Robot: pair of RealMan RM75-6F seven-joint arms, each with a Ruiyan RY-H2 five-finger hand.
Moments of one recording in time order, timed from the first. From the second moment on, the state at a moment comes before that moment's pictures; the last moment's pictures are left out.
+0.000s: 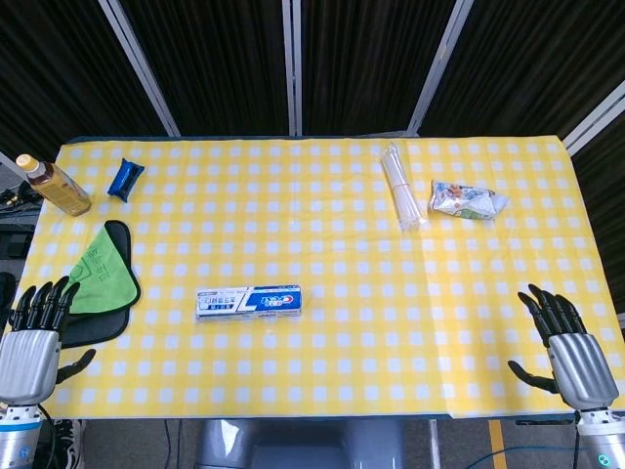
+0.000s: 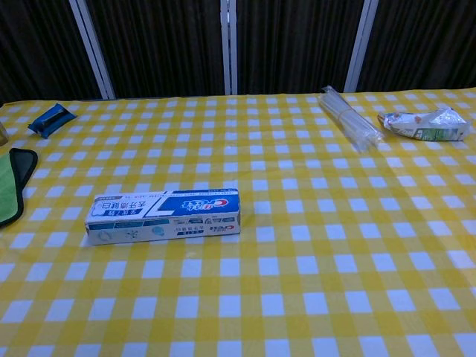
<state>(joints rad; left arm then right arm) -0.01 -1.26 -0.02 -1.71 1.60 1.61 0.32 0.07 -1.04 0.00 -1.69 -1.62 1.49 0.10</state>
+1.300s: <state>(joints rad) -0.26 -1.24 -0.15 -1.89 1.36 1.25 0.53 0.07 -1.03 0.01 -1.69 -1.61 1.49 0.14</state>
